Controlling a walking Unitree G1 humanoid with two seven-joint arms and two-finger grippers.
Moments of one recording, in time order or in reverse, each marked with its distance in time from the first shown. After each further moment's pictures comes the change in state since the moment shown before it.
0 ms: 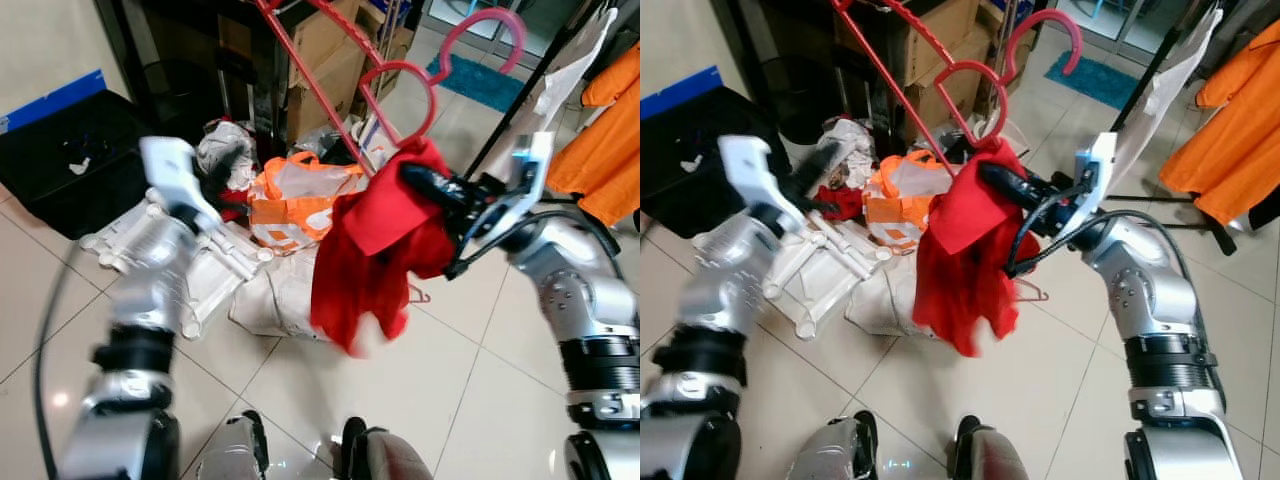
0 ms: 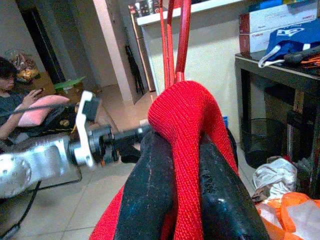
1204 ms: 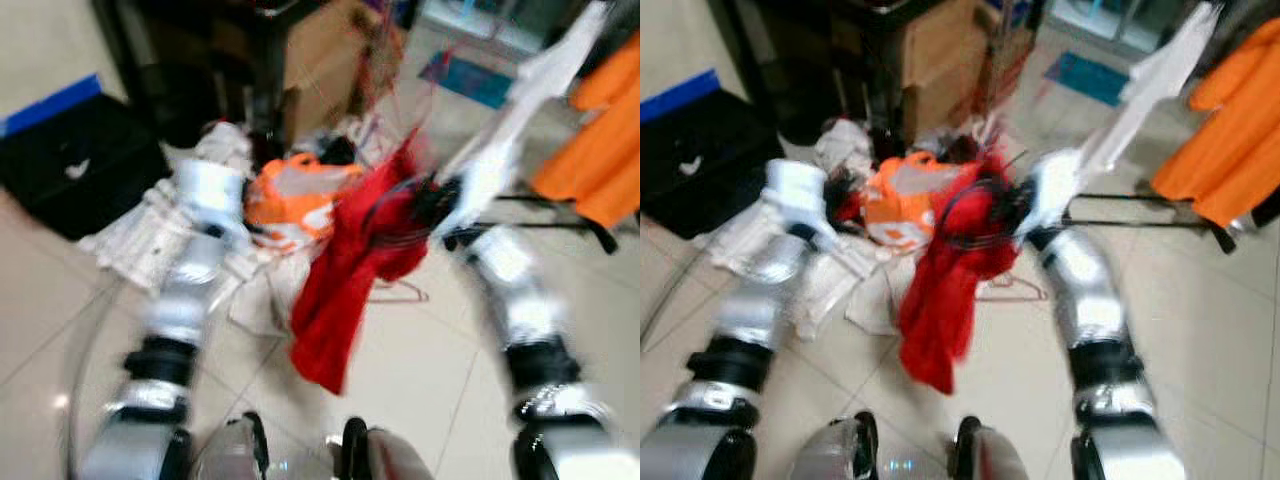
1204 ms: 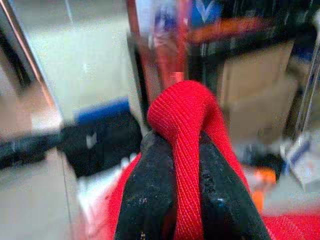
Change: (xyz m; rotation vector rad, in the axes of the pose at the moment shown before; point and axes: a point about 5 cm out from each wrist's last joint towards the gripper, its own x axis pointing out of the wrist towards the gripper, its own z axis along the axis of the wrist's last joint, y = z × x) left arm 0.006 -0.021 -0.028 0.200 0.122 0.098; right arm 0.020 -0.011 -0.065 -0.111 0.108 -0.500
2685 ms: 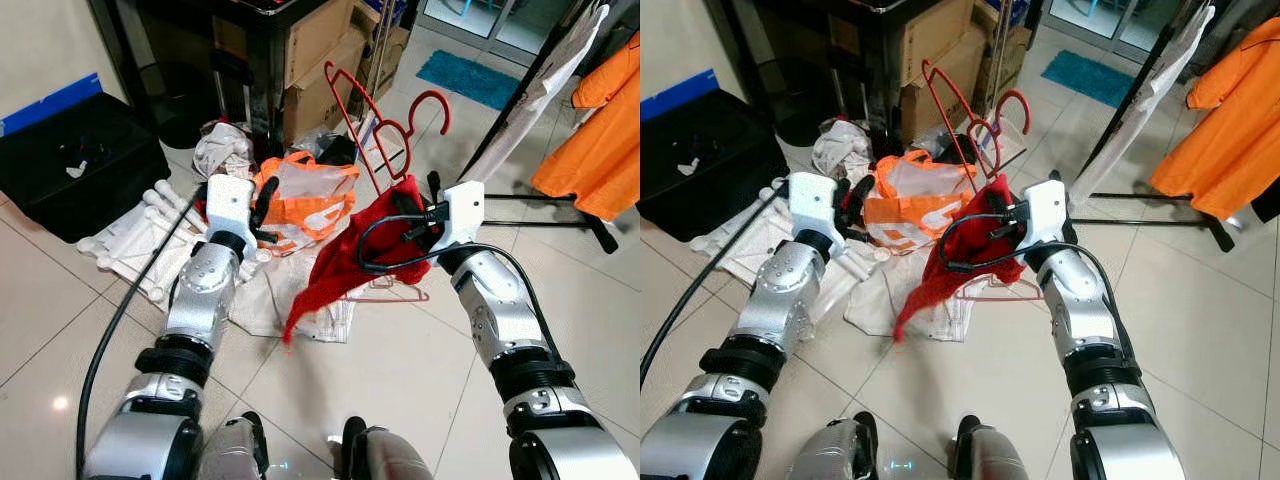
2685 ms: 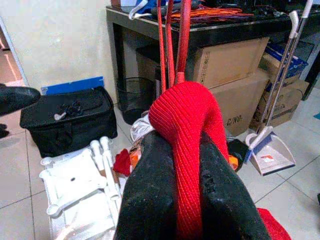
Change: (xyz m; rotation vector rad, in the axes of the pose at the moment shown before) left arm 0.004 -0.006 -0.008 0.087 -0.082 -0.010; right arm -0.005 -0.010 -0.015 -0.122 0.010 -0.051
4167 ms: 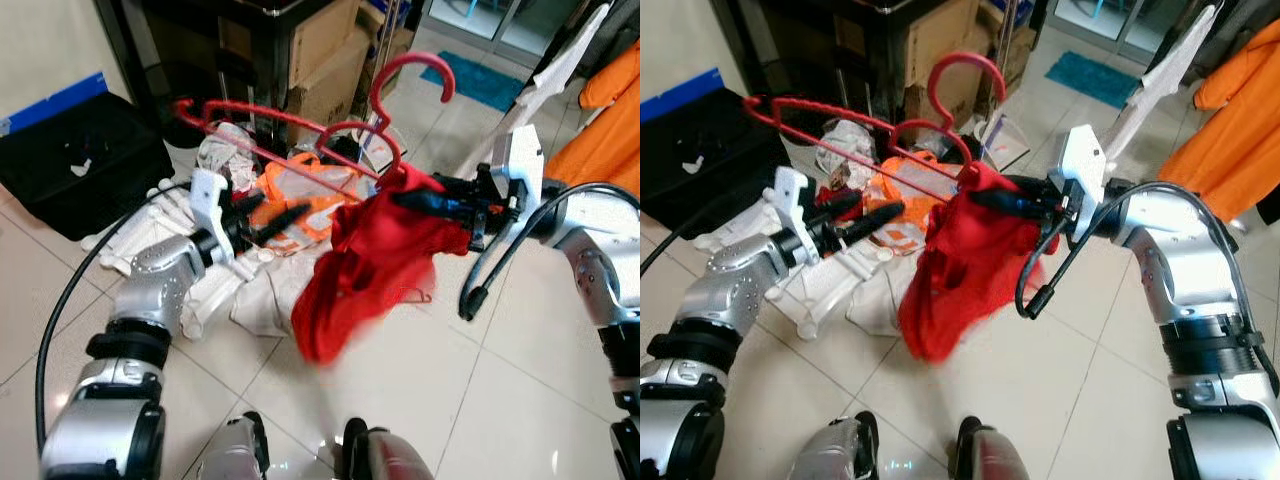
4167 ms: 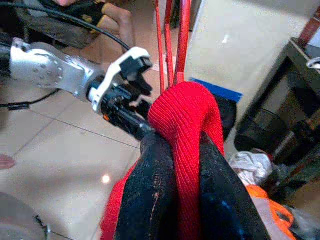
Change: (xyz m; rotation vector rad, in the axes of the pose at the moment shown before) left arm -0.013 0.027 0.002 -0.307 0.131 -0.557; right arm -0.032 -0.005 0.113 -0.263 0.014 0.791
